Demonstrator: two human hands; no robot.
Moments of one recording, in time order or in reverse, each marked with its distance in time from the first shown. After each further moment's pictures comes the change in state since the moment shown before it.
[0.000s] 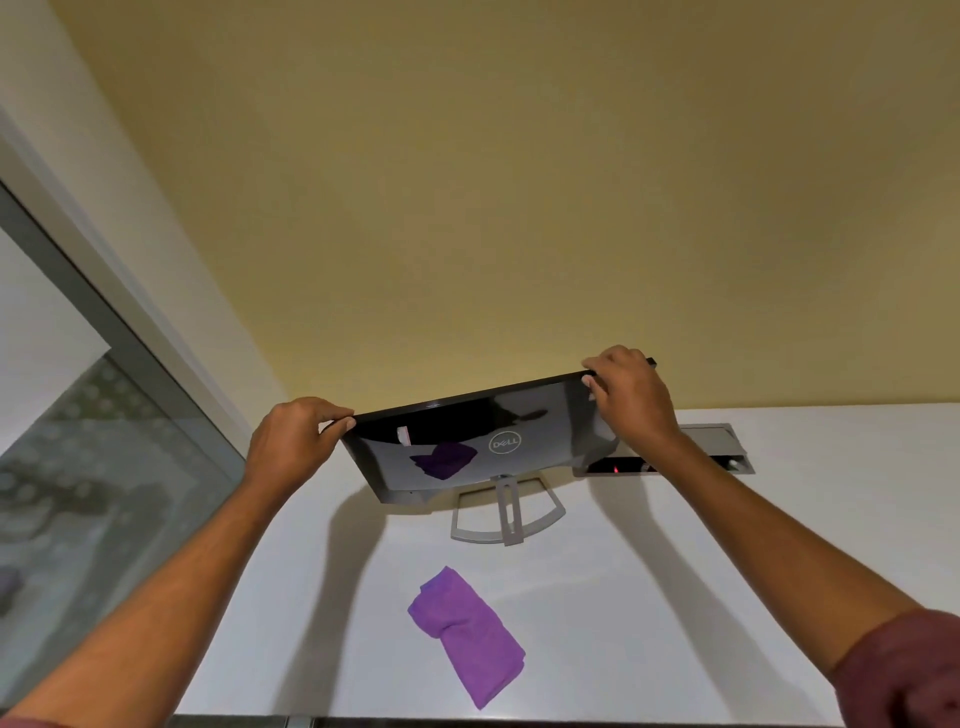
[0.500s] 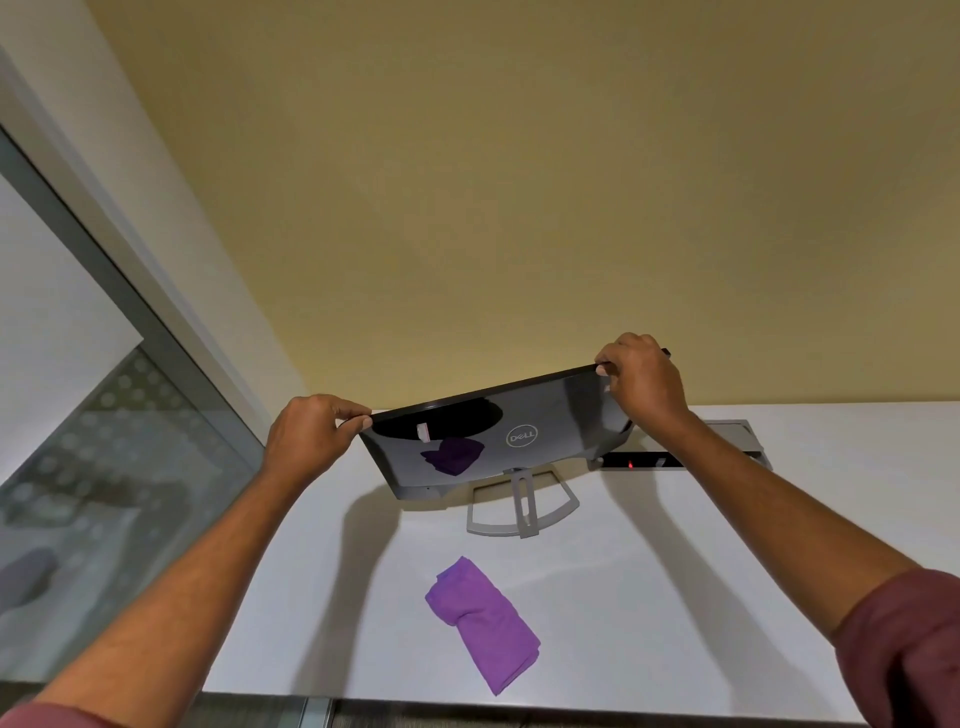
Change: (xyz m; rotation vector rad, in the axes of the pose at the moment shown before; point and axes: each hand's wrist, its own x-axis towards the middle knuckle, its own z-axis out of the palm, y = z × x) left_hand -0.006 -0.003 -0.006 -0.009 -0.046 -0.061; right_hand 0.019 -0.005 -0.001 -0.031 -0.121 0.120
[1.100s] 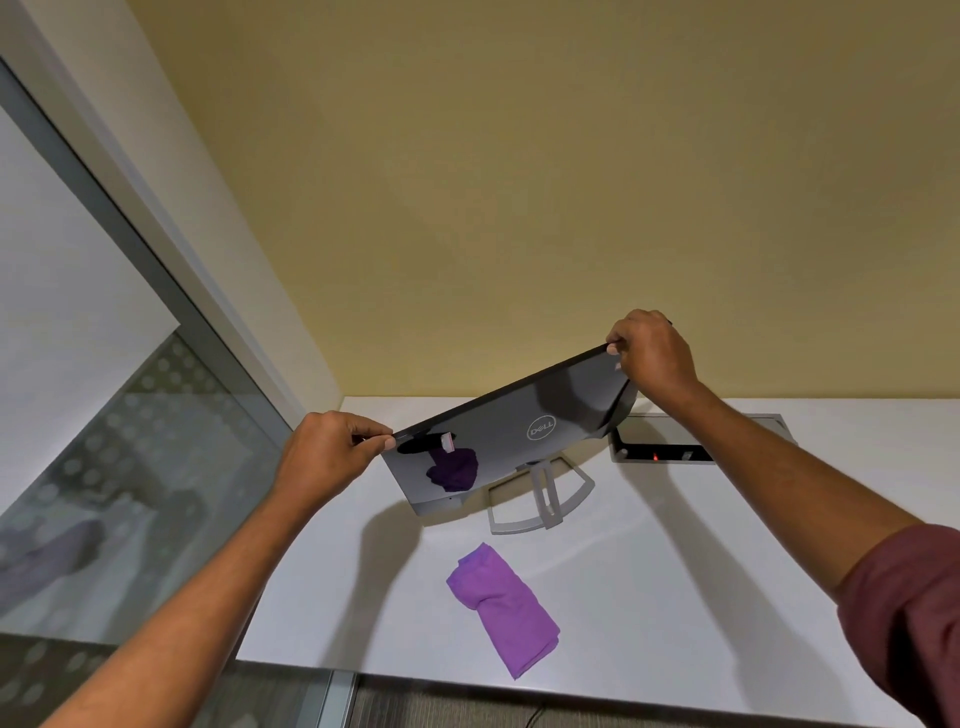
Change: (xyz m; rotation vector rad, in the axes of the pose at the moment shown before) left_hand -0.051 0.007 -0.015 -0.092 -0.076 -0.042; right_hand 0.027 -0.016 0.005 0.031 -0.049 -0.010
